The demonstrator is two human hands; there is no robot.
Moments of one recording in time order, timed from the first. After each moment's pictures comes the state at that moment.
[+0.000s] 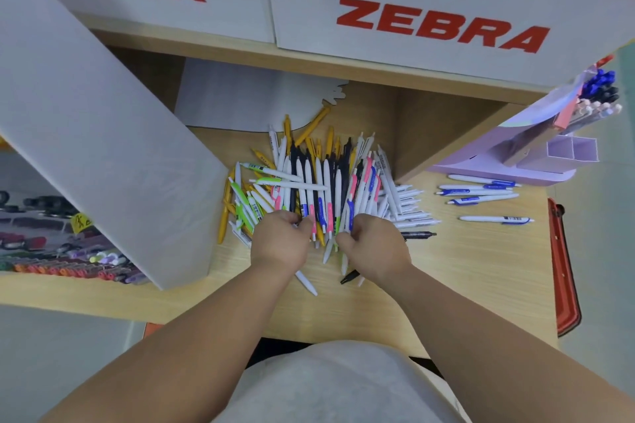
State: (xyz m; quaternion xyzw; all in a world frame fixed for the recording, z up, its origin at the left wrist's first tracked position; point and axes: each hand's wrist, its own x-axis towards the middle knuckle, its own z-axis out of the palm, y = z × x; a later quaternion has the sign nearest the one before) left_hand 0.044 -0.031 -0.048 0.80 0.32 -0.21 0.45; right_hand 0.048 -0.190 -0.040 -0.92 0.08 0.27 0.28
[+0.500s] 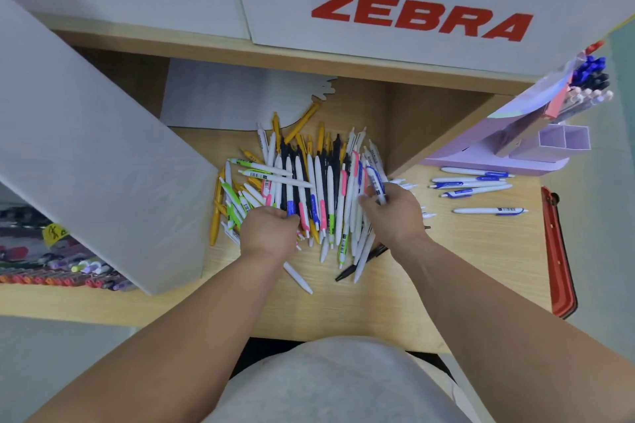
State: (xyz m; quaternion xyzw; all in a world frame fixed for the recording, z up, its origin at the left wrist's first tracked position) left_hand 0.054 -0.028 -0.040 0.75 0.38 -0.21 0.49; right_hand 0.079 -0.222 -0.048 -0.84 0.24 0.19 0.45
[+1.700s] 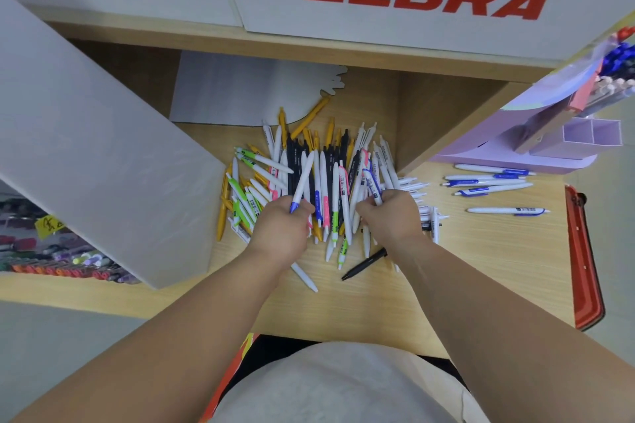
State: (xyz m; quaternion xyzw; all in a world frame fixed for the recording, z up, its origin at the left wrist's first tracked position) left_hand 0.053 -0.038 -0.016 0.72 0.33 -0.24 0.56; right_hand 0.079 -0.210 -0.063 -0.81 0.29 0.22 0.46
